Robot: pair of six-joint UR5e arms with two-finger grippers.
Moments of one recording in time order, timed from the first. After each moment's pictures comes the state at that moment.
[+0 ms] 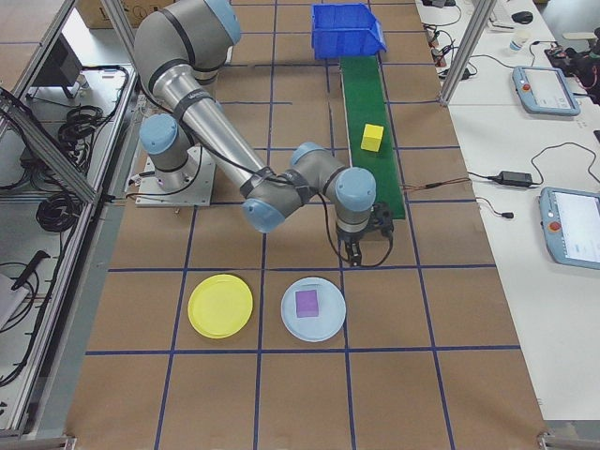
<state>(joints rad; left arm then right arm) -1.47 -1.60 -1.57 -1.59 1.60 -0.06 0.82 -1.16 1.51 -1.96 -1.44 -0.87</state>
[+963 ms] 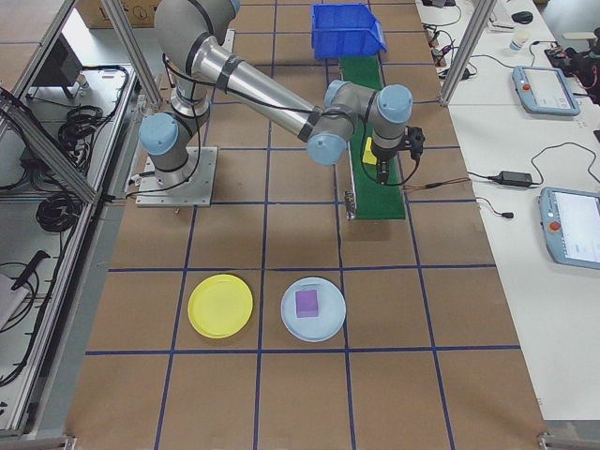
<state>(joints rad) -1.47 -1.59 -1.57 -1.60 1.60 -0.05 1.17 -1.16 1.49 -1.94 -1.35 -0.29</state>
